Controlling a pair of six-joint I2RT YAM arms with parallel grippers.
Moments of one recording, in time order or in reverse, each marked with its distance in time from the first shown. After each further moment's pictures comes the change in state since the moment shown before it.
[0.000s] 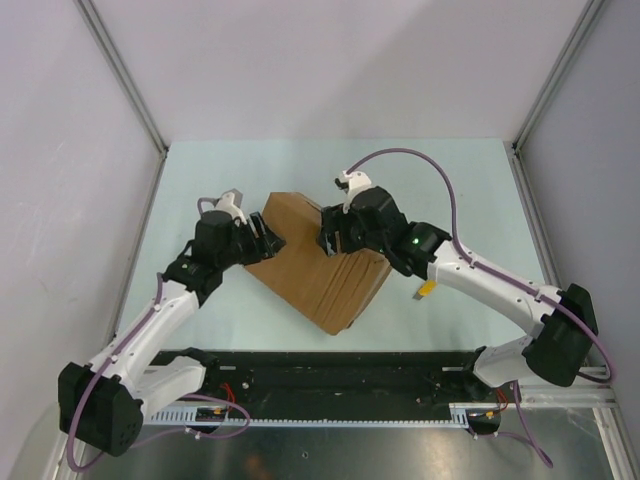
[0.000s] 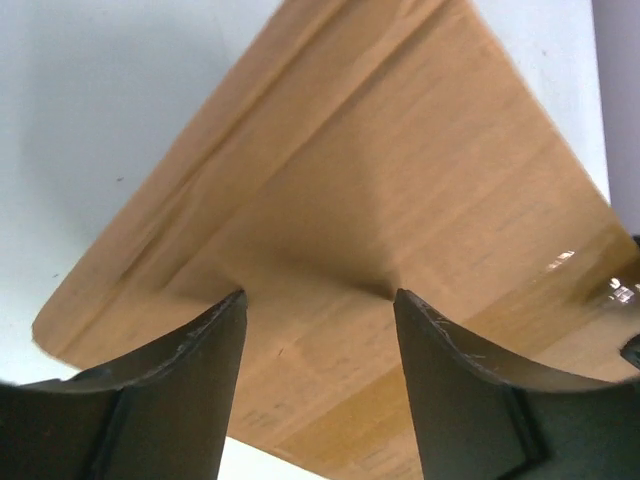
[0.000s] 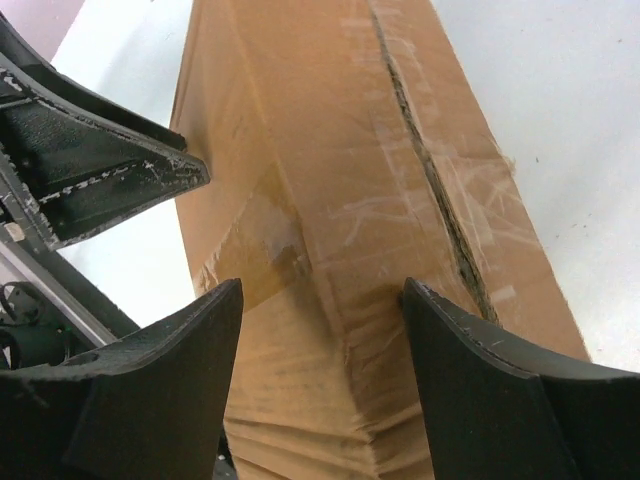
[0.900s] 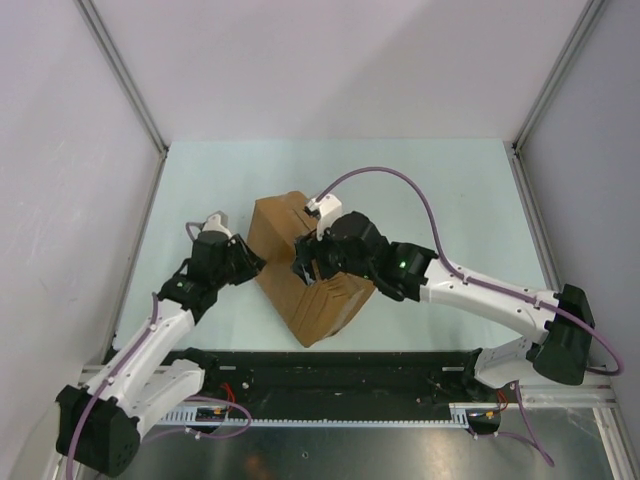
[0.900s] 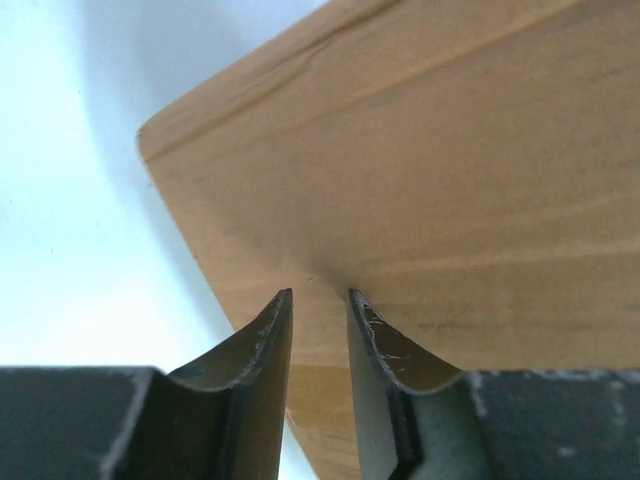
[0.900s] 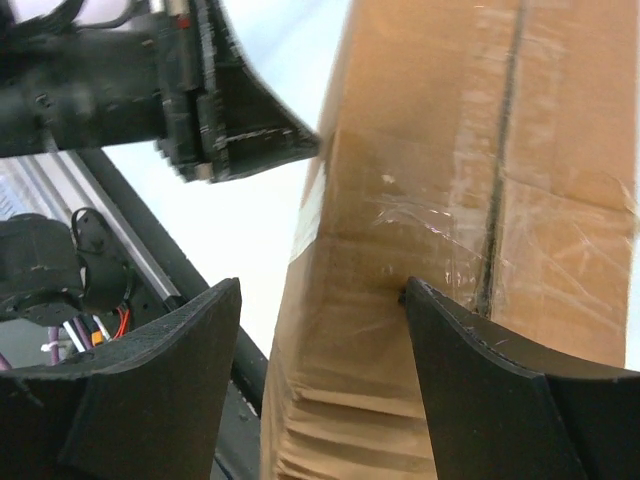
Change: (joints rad) left arm 0.013 -0.136 -0.149 -0.118 -0.131 -0.106; right arm 0.209 -0.008 -0.002 0.046 0.017 -0.028
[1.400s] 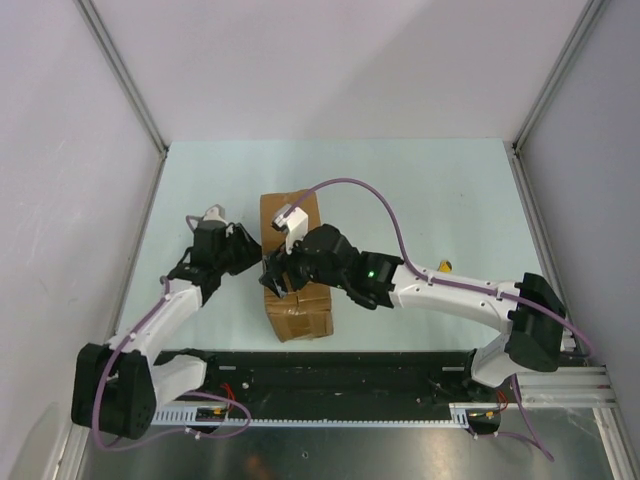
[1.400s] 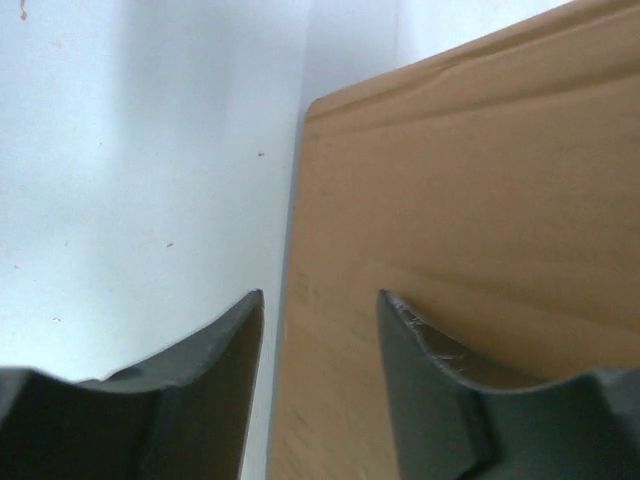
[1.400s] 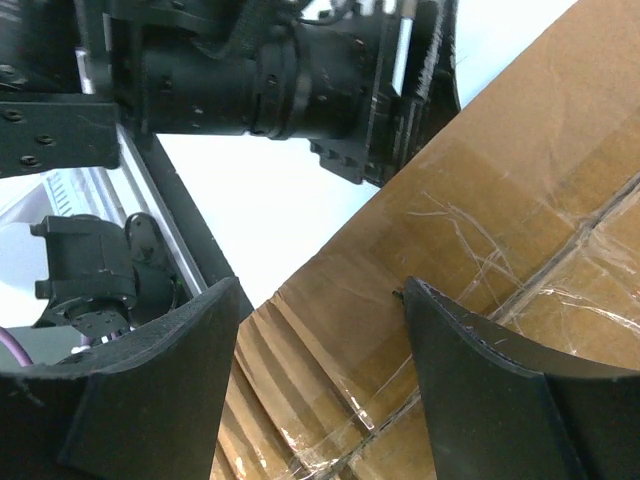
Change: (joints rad) left arm 0.107 0.246 -0.006 0.226 0.043 0.015; right arm 0.087 0.145 0.026 0.198 -0.043 -0.043
